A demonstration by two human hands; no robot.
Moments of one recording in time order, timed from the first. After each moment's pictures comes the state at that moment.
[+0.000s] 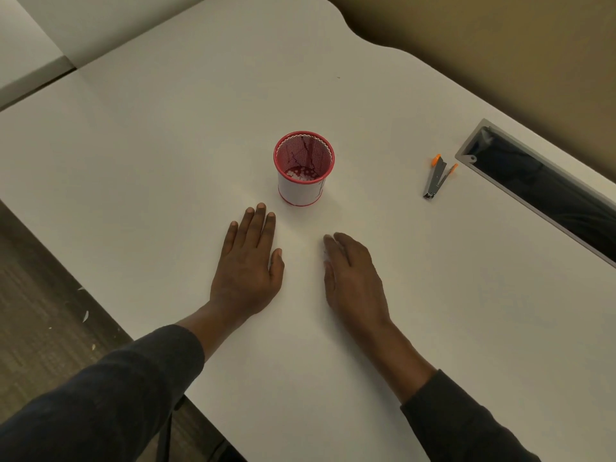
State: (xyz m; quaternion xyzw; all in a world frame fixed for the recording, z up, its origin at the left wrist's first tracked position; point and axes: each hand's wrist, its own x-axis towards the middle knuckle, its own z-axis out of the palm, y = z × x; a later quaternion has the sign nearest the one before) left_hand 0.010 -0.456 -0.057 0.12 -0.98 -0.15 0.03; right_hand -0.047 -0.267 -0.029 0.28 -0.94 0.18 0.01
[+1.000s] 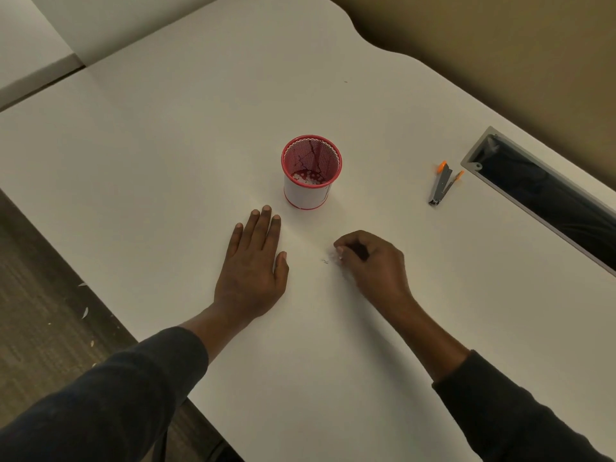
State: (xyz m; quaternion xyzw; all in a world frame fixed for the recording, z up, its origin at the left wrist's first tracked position) left_hand 0.010 -0.455 -0.057 0.12 -0.98 -0.16 0.03; right_hand -0.089 -0.263 0.009 0.09 -0.88 0.43 -0.18
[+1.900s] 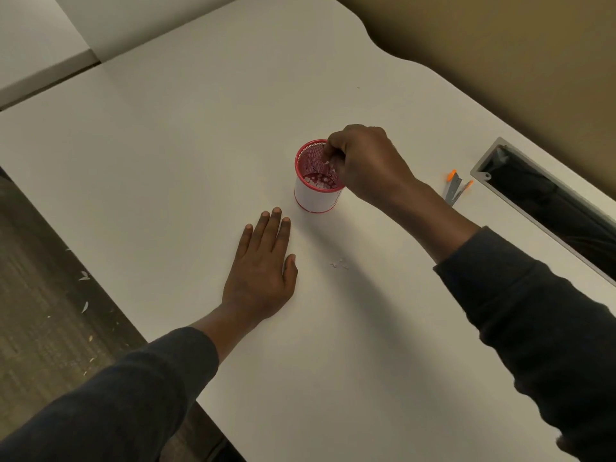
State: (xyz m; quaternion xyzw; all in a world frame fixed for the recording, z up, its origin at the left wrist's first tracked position) left_hand 0.010 -0.455 -0.056 0.13 -0.98 -0.16 0.02; right_hand -0.192 -0.357 0.088 0.36 -0.91 0.20 -0.07
